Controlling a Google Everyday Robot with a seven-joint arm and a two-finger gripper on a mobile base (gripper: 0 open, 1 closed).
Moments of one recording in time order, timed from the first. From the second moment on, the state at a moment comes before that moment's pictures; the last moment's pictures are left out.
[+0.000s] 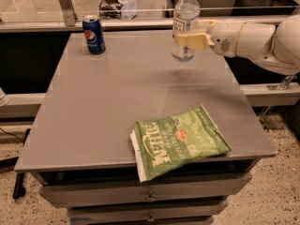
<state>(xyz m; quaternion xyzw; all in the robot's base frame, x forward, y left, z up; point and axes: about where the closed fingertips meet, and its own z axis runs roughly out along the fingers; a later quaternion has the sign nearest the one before) 0.679 -0.112 0.964 -0.36 0.66 0.28 0.60</state>
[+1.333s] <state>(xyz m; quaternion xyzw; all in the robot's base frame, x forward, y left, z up) 0.527 -0.088 0.910 -0.39 0.64 0.38 0.54</state>
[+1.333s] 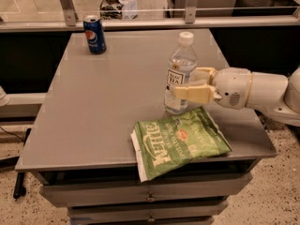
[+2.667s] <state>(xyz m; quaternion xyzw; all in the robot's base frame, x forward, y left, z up) 0.520 -0.083 0.892 -0.40 0.61 0.40 0.55</state>
